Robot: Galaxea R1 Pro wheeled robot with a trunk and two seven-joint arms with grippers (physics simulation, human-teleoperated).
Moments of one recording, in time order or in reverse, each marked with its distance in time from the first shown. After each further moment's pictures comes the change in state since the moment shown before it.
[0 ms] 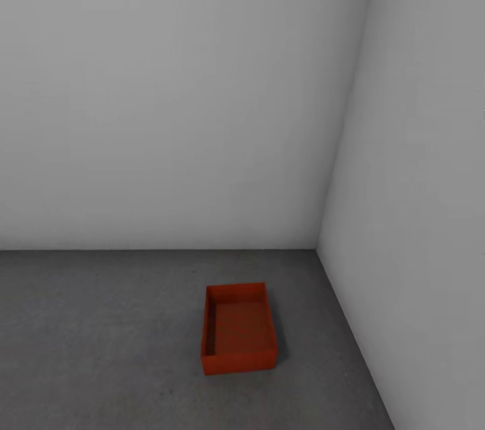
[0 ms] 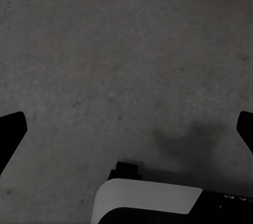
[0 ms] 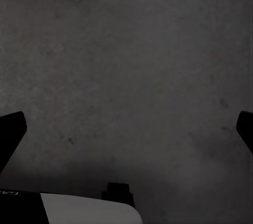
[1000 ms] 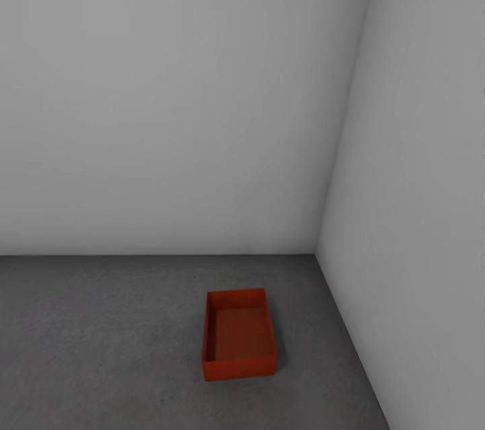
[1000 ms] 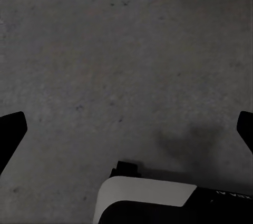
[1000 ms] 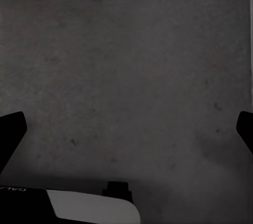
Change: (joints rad) left arm 0.000 0.000 0.000 0.000 0.000 0.000 0.000; right arm 0.000 0.000 0.001 0.001 0.000 0.000 0.001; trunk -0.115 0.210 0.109
